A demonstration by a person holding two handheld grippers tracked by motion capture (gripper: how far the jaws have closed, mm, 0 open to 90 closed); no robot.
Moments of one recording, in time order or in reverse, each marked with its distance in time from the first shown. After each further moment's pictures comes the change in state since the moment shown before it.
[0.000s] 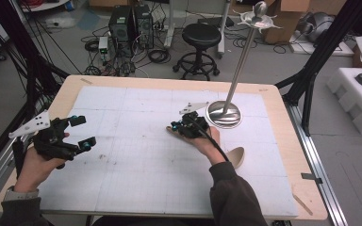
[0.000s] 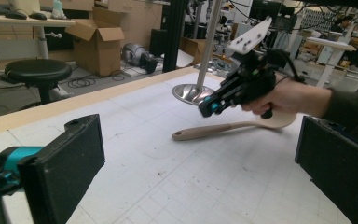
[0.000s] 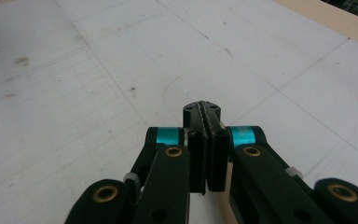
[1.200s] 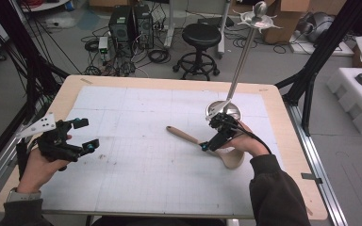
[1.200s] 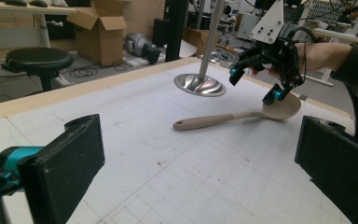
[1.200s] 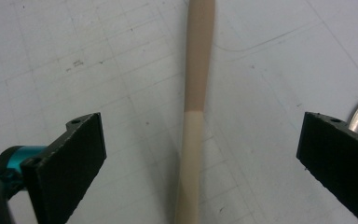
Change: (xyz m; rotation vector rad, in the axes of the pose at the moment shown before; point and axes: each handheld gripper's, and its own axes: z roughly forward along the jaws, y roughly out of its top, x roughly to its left) left arm -0.002 -0.007 0.005 0.046 0.019 -0.011; right arm -0.049 -0.027 -0.057 0.358 0.119 -0.158
